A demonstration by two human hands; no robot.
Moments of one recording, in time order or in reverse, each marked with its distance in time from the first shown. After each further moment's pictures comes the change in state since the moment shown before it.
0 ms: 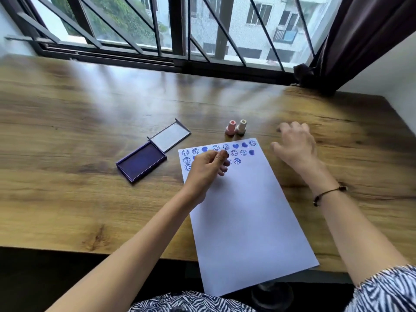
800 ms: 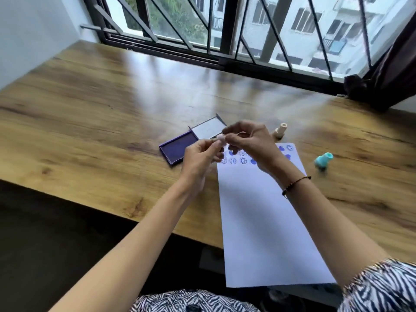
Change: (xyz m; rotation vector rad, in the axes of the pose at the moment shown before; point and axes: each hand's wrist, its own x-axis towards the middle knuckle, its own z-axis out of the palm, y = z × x) left_hand -0.026 0.014 -0.065 -0.252 0.303 0.065; right_hand -0.031 -0.142 0.004 1.226 -0.394 -0.312
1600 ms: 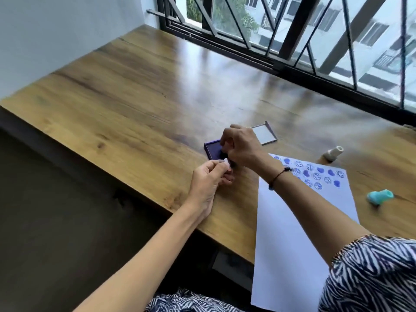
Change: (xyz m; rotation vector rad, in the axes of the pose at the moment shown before) left_hand -0.034 -0.005 -0.063 -0.204 0.218 -0.054; right_hand 0.056 0.005 0.103 -0.815 -0.241 -0.358
